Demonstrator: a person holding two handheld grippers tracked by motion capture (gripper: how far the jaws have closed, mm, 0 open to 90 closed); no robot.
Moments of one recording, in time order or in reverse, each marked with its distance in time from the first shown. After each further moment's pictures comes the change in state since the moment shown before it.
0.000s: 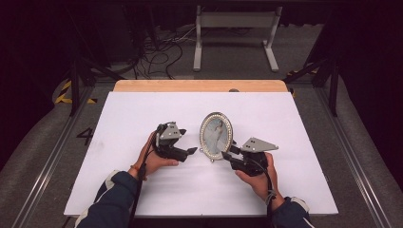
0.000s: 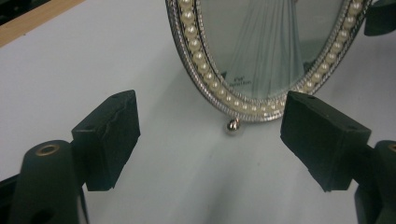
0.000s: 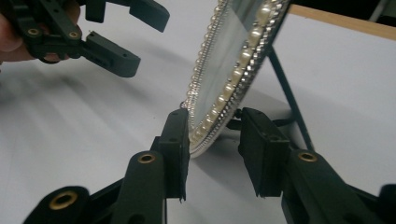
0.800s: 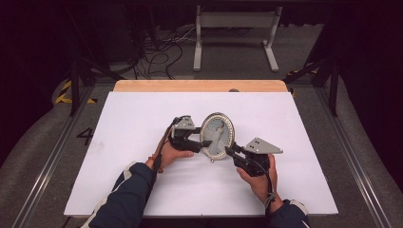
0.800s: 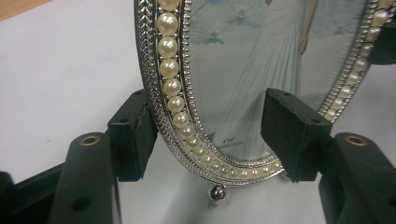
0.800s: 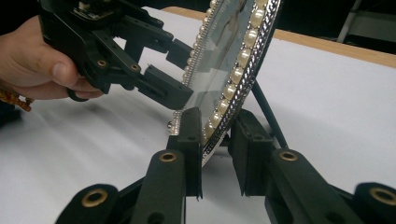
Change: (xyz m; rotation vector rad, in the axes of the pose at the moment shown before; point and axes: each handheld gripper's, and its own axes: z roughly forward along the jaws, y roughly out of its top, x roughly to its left) left arm 0.006 0.016 0.037 -0.030 -0.146 -0.070; right arm 0.003 0.002 -0.005 -0.071 -0.066 0.017
